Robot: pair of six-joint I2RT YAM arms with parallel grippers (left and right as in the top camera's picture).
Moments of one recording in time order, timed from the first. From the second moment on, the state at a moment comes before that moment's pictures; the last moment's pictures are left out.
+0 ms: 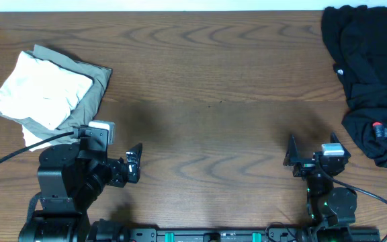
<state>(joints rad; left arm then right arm) -0.03 0.61 0.90 -0.98 0.25 -0.02 0.10 0.01 0.01 -0.06 0.09 -0.01</state>
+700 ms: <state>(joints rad) -0.09 0.28 0.63 -0.93 0.13 -0.01 0.10 0.01 0.01 -0.06 0.09 -0.01</state>
